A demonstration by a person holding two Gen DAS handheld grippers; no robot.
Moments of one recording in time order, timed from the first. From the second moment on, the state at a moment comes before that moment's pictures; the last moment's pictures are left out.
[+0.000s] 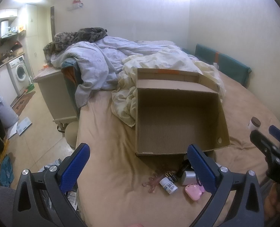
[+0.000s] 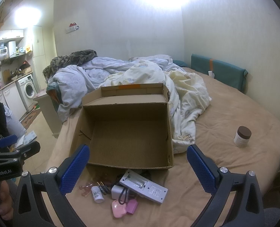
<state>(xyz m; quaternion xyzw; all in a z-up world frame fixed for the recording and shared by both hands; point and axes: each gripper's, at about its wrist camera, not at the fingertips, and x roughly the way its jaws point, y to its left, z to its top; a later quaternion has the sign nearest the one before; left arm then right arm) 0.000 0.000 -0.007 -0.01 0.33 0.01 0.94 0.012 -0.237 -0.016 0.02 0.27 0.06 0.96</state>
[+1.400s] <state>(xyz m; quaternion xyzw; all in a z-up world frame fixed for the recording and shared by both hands) 0.012 0.006 -0.022 -0.03 0.40 0.00 0.92 0.019 -0.245 -0.021 0.04 0.30 0.06 0.95</state>
